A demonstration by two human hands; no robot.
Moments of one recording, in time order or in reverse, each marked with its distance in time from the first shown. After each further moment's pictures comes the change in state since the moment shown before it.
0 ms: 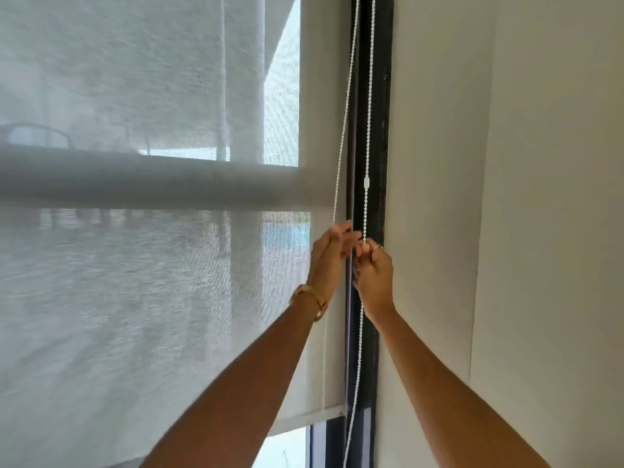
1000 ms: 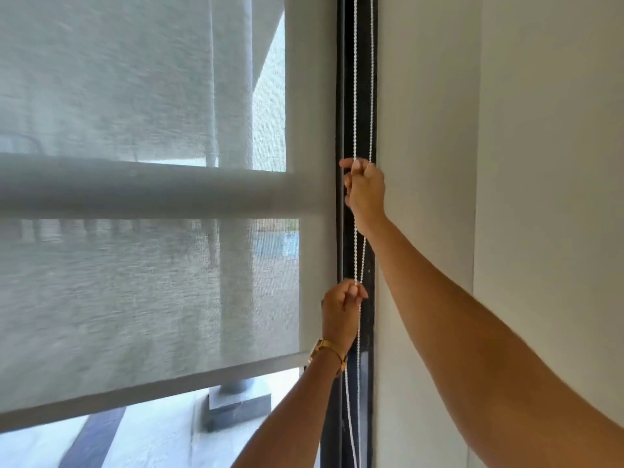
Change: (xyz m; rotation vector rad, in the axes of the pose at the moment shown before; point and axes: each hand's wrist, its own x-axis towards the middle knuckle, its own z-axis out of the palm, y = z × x) left_hand -0.012 -0.099 0.032 0.145 0.097 0.033; right_hand 0.115 -0.076 0.024 0.054 0.033 -0.103
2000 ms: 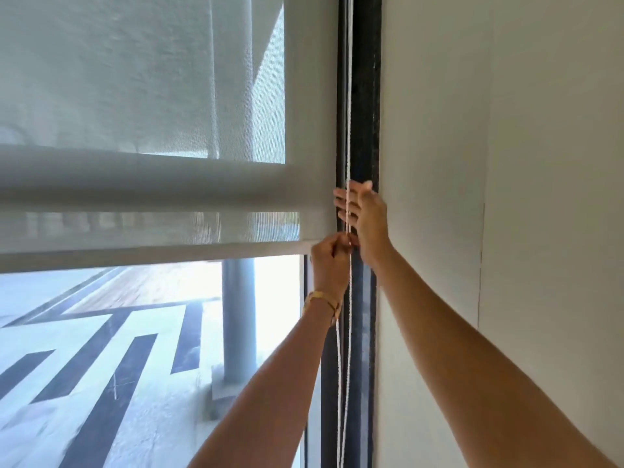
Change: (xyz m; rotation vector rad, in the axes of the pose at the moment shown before) left_hand 0.048 0.053 -0.009 -0.047 0.151 0.036; right_hand -0.039 0.033 -0.018 0.166 -0.096 0.159
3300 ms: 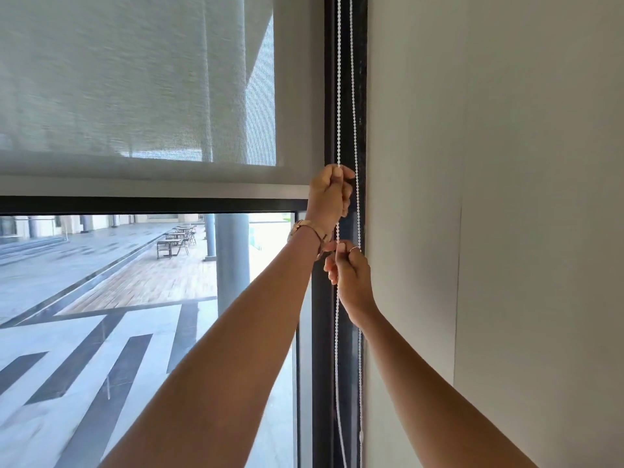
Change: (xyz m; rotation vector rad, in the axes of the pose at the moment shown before) left_hand 0.061 0.082 0.017 -0.081 -0.232 0.004; right_hand -0.070 0.043 -0.018 -0.192 0.002 -0.016
